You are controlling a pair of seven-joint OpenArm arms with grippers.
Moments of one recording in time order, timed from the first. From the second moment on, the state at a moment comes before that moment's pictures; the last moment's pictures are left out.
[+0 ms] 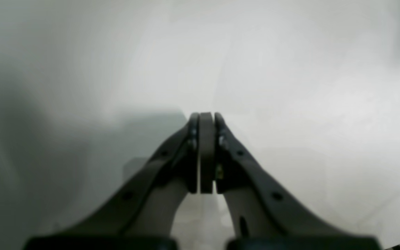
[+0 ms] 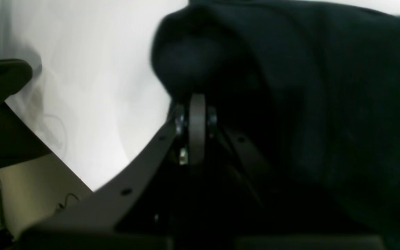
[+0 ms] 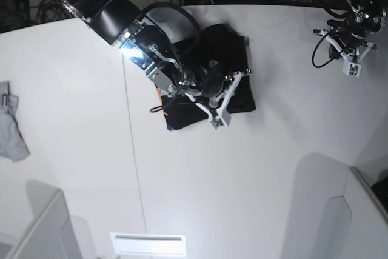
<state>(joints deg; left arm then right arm) 21.8 -14.0 -39.0 96.8 -15.7 -39.2 50.1 15.2 3.1 -48.1 80.6 43.5 -14.1 -47.0</state>
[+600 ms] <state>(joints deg) 23.5 -12.8 -38.5 98.6 -30.0 -39.2 53.8 17.0 4.2 -47.5 93.1 44.0 -14.0 -47.1</state>
